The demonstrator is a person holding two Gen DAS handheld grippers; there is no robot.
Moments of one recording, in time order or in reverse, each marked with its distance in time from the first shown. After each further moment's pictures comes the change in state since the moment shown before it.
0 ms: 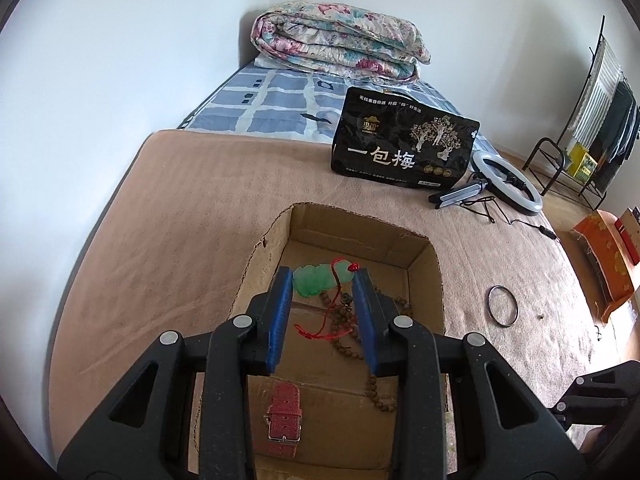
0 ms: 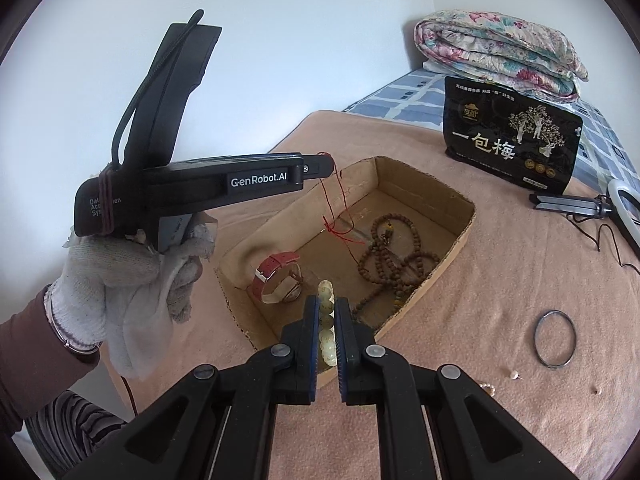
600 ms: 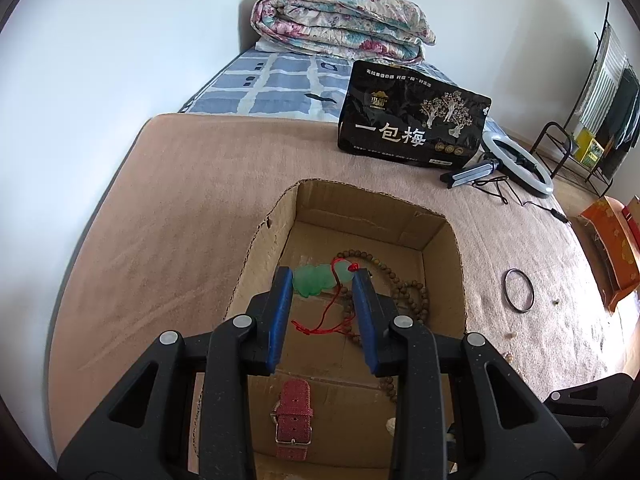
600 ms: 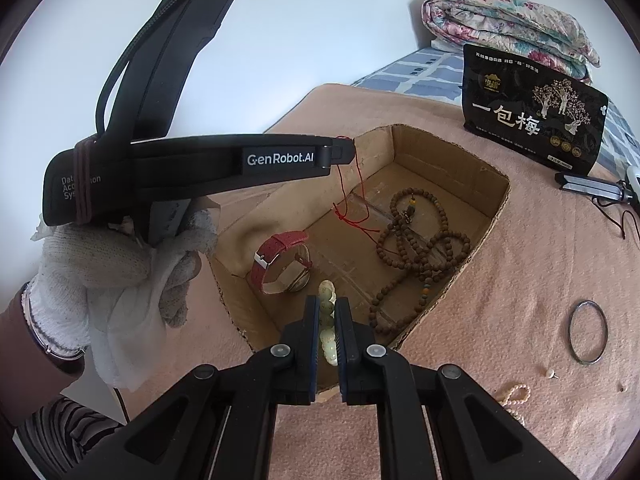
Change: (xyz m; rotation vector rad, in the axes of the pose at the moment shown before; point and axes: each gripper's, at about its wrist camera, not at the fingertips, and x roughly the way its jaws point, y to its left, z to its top) left arm 0.017 0.003 -0.008 0.022 0.051 0.026; right arm 0.039 0.007 -0.007 0.007 0.060 0.015
